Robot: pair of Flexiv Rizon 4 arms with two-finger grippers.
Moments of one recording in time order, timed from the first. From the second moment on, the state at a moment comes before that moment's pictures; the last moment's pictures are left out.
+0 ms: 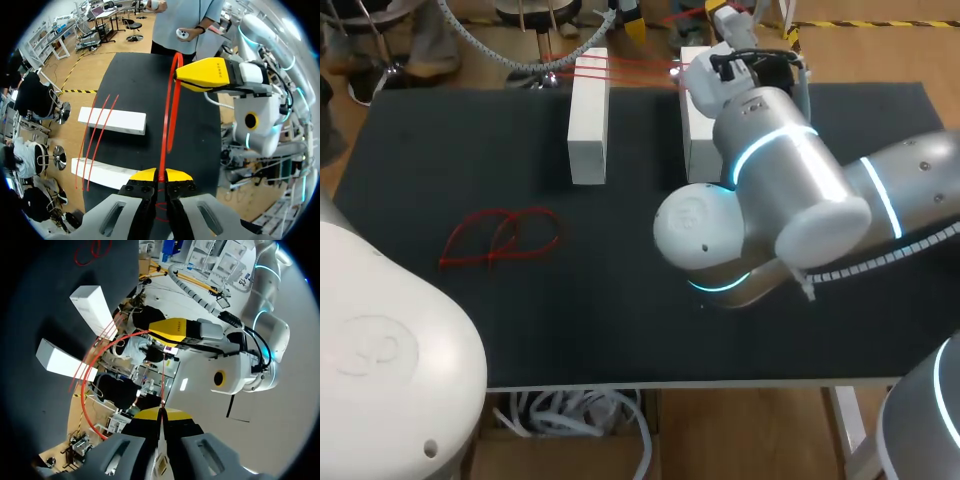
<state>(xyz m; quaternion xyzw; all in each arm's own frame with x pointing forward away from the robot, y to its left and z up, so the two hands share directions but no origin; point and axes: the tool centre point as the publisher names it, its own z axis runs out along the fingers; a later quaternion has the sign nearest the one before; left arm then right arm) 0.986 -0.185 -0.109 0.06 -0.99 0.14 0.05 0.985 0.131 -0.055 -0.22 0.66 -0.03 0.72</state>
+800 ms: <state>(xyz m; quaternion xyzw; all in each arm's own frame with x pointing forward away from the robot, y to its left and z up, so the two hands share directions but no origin) 0.986 -0.185 -0.109 0.06 -0.99 0.14 0.05 0.985 0.152 -0.065 -0.22 0.66 -0.05 0.71</state>
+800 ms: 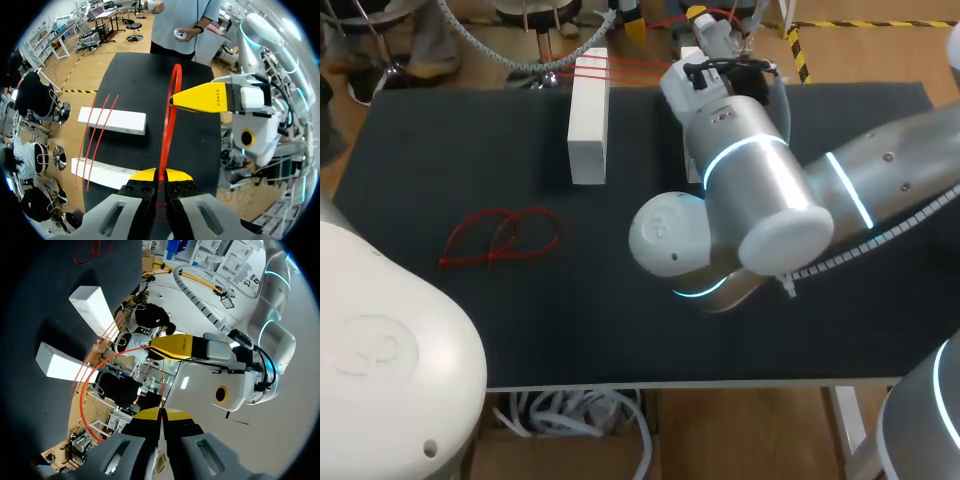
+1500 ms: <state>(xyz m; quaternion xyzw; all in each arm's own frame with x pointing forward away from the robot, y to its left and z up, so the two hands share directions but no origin) 0.986 -0.185 -0.109 0.06 -0.99 0.14 0.05 0.982 0.158 -0.069 -0.23 0.66 -0.05 0.71</state>
